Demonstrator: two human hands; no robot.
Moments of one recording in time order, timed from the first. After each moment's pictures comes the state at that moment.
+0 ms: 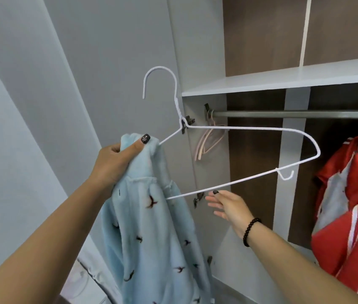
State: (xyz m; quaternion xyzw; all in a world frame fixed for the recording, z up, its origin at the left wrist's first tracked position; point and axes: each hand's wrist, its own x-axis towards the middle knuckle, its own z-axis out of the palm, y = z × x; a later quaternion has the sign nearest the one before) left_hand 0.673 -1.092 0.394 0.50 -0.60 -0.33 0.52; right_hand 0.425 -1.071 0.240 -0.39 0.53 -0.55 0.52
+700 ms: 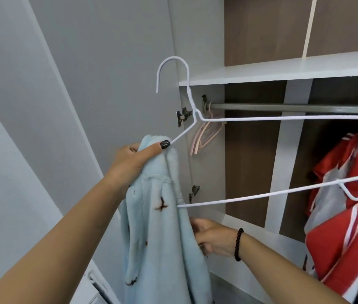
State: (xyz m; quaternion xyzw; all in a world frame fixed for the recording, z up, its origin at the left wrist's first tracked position) left_hand 0.638 -1.111 0.375 0.47 -0.60 -0.44 0.47; right_hand 0.453 -1.070 0.207 -0.54 0.38 -0.28 0.70
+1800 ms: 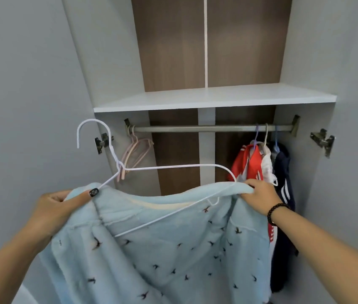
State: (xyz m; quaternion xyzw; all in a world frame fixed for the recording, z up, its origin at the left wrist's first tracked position) left_hand 0.614 -1.146 0.332 0.46 -0.65 -0.42 0.44; right_hand 0.181 -0.997 0.267 -0.47 0.80 -0.37 0.03
